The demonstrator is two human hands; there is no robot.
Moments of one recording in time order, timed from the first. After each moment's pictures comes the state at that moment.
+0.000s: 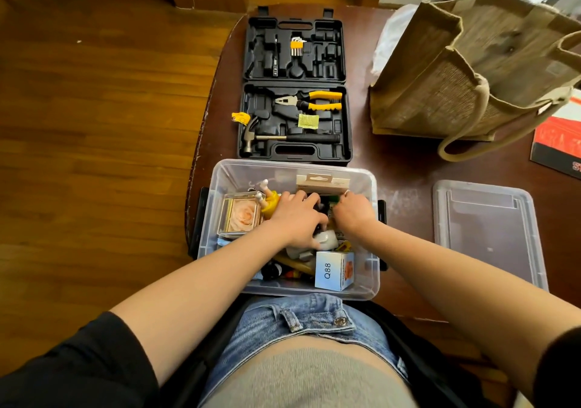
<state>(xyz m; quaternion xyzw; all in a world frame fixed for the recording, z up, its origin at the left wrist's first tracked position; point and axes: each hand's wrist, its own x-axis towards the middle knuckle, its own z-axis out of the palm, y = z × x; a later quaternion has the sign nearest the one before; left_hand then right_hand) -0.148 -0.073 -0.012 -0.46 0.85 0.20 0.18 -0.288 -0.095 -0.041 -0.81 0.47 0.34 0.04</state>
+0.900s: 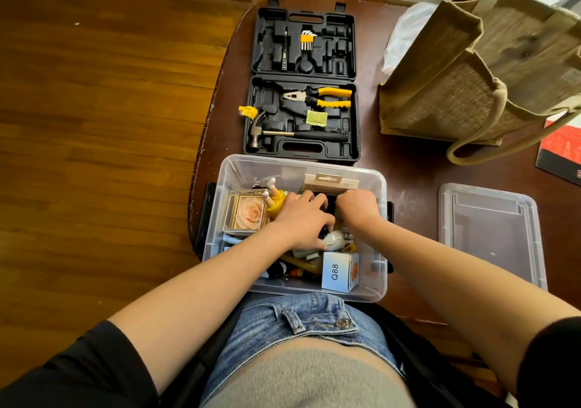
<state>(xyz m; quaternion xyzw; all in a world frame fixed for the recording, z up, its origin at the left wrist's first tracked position) -0.141 -0.070 -0.008 -0.46 0.84 0.24 0.15 -0.280 -0.107 -0.053 -0.79 0.53 0.30 0.06</state>
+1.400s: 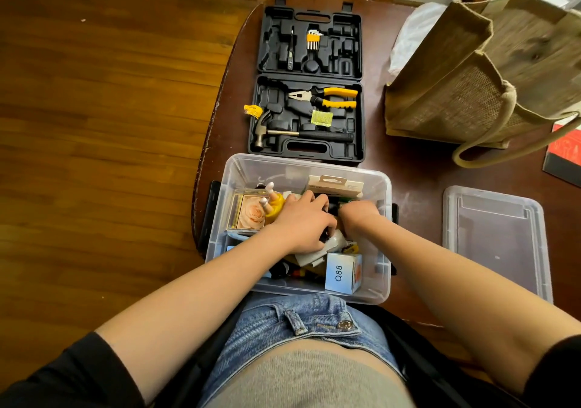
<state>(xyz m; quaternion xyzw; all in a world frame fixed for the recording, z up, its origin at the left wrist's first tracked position) -0.135 -0.065 0.009 -0.47 0.83 0.26 0.13 -0.280 -0.107 -0.060 -0.77 0.48 0.39 0.16</state>
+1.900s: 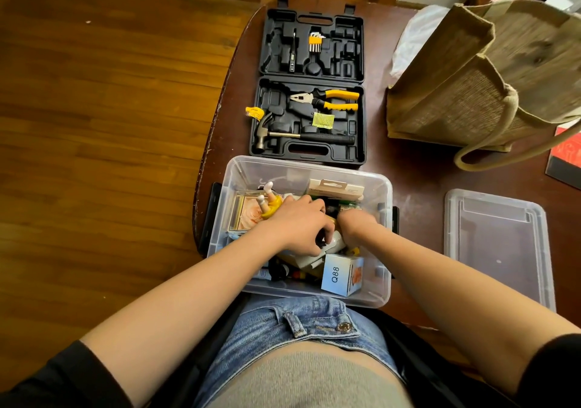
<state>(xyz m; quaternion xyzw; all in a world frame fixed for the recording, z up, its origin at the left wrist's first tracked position) -0.126 -0.071 0.021 -0.45 0.83 0.31 0.15 -0.276 -0.098 -0.058 -0.73 0.52 0.37 0.24</state>
